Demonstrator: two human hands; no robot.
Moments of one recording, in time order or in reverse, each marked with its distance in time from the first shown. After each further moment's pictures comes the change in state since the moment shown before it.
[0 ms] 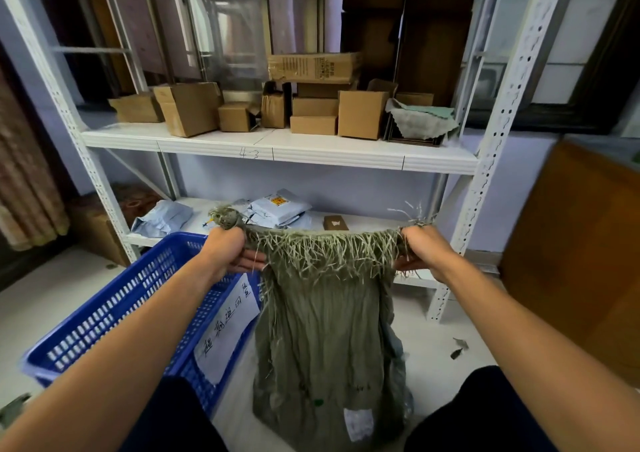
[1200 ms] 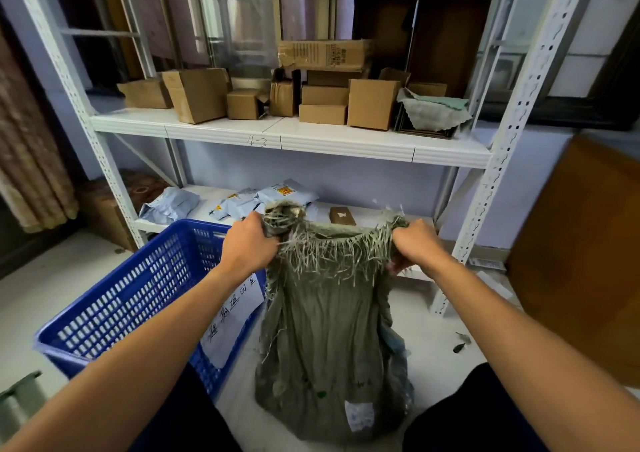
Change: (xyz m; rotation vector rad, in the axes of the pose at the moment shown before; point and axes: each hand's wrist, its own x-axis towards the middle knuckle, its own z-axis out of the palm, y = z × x) left_hand -0.009 -0.013 0.027 0.666 0.241 0.384; right_hand -0.003 0.000 0.029 -0.283 0.034 -0.045
